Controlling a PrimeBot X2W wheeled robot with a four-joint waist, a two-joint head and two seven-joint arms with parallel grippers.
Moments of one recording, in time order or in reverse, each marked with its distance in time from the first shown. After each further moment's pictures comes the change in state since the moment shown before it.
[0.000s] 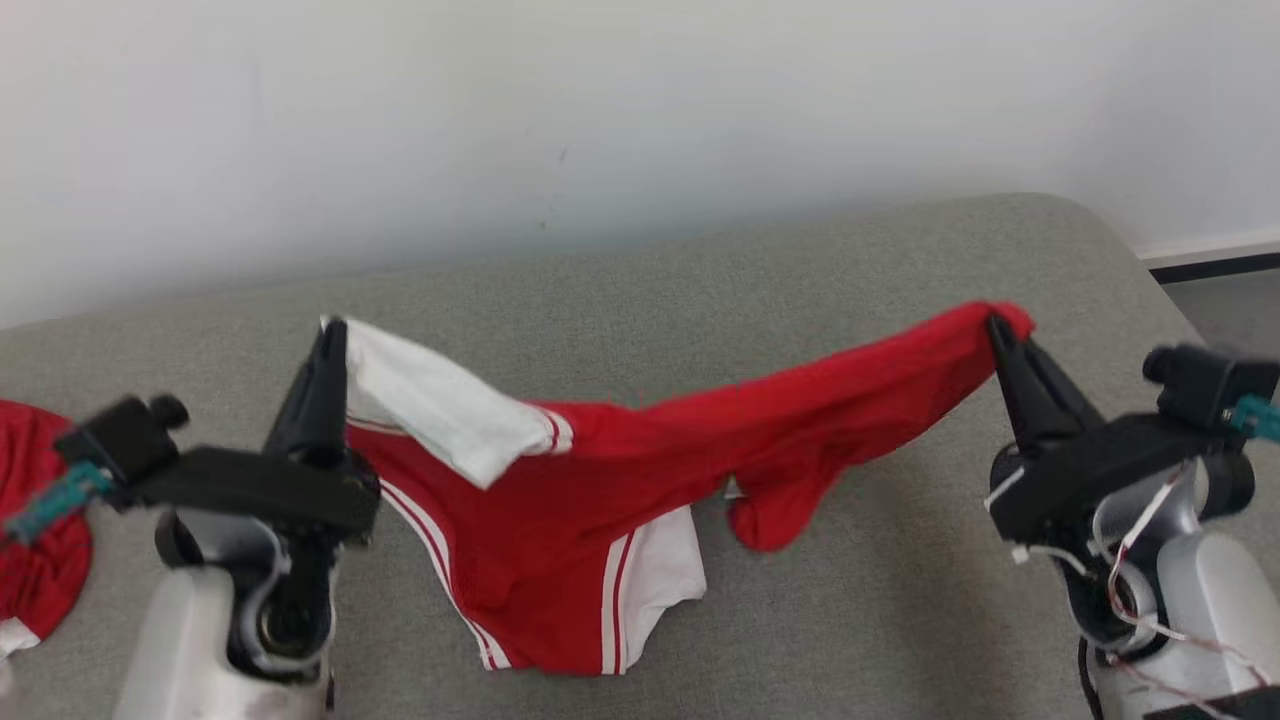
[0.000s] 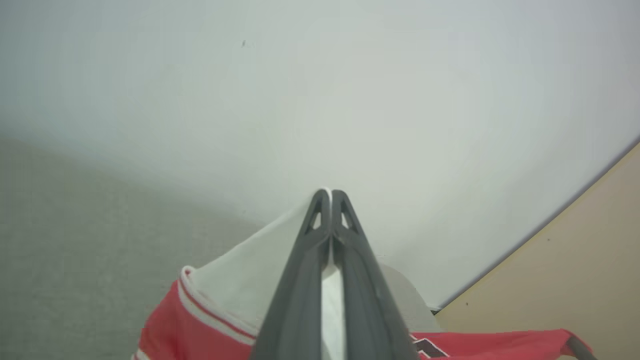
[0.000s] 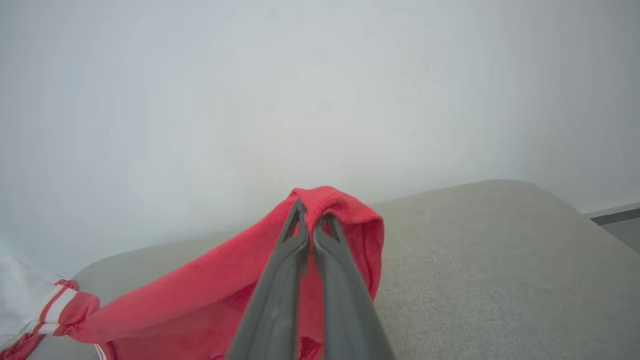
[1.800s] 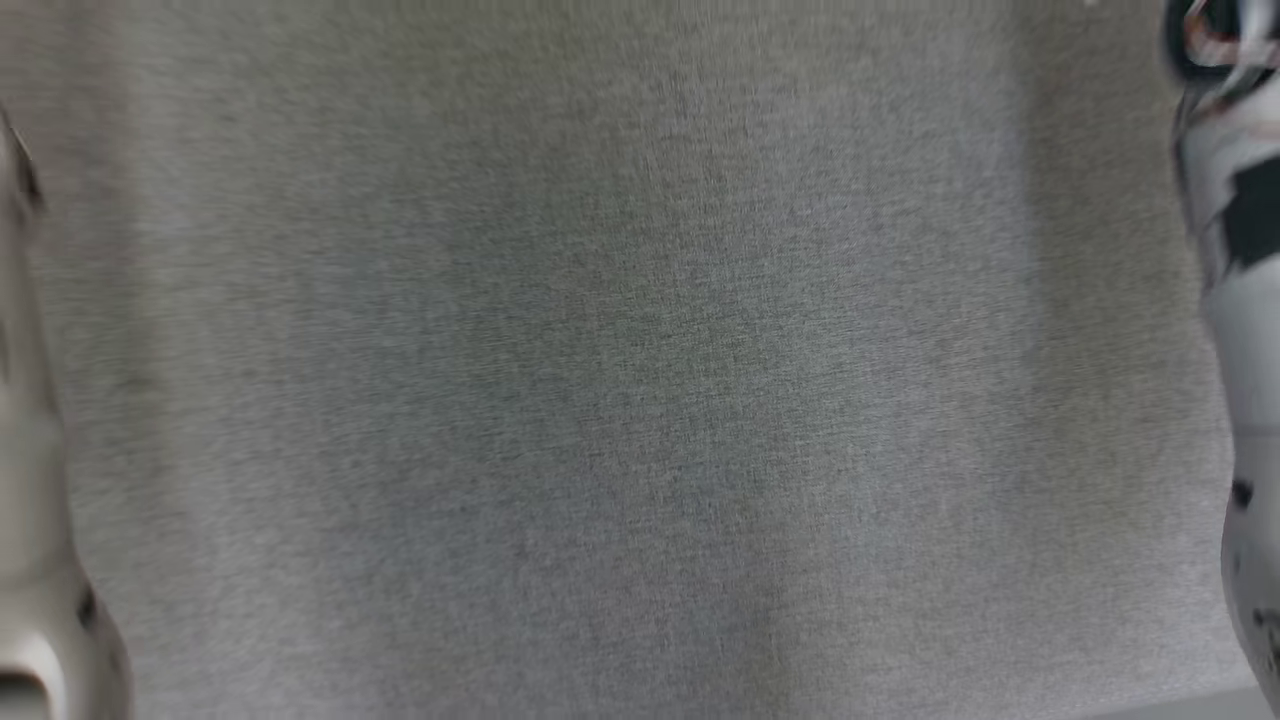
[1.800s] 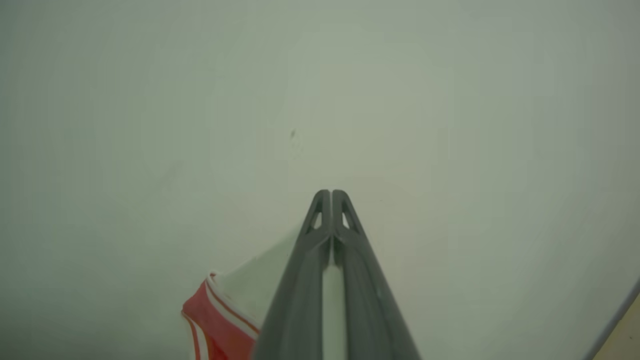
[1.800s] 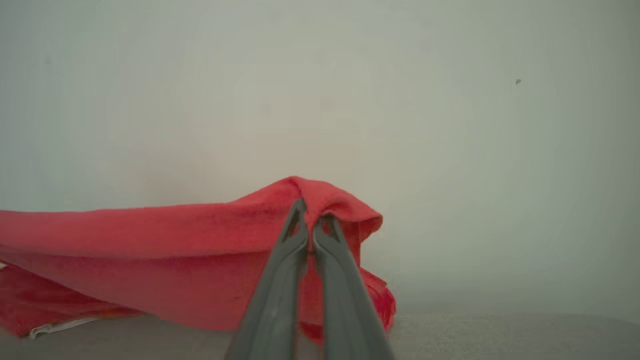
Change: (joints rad) left arm -0.809 0.170 0.014 0.039 -0.037 -0.049 -0.266; right arm -0.988 -0.061 0.133 0.577 -0.147 0.000 -0.480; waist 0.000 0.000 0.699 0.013
